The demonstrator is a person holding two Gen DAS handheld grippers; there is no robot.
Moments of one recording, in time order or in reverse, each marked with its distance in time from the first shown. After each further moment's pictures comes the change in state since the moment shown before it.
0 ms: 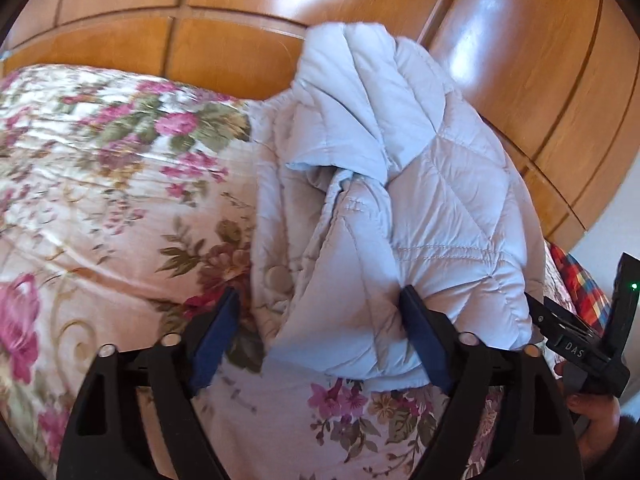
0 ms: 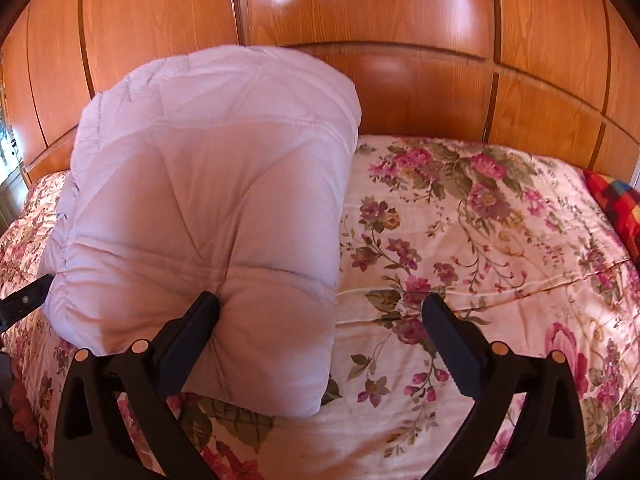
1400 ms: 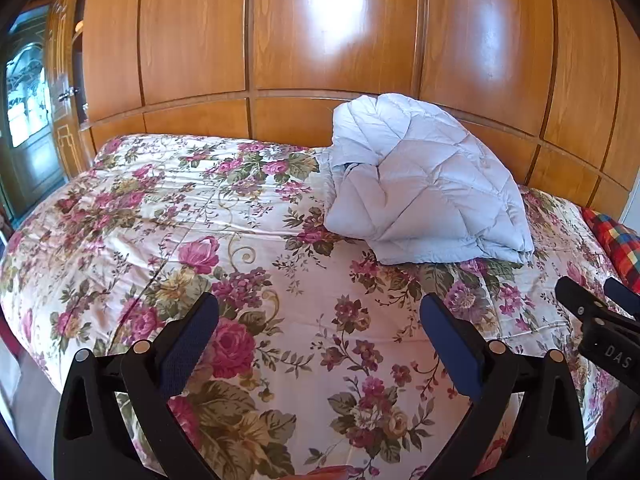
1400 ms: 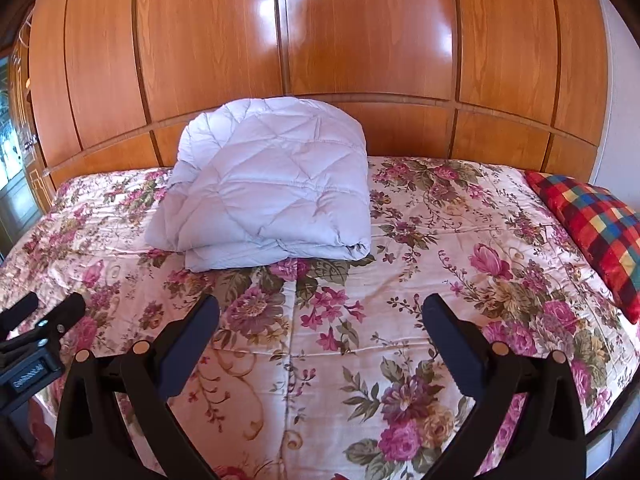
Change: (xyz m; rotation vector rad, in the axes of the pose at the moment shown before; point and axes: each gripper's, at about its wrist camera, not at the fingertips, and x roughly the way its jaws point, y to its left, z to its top) left arm -0.171 -0.070 -0.075 0.138 -0.114 0.328; right arm -0.175 0.074 -0.066 0.015 -0.071 -0.040
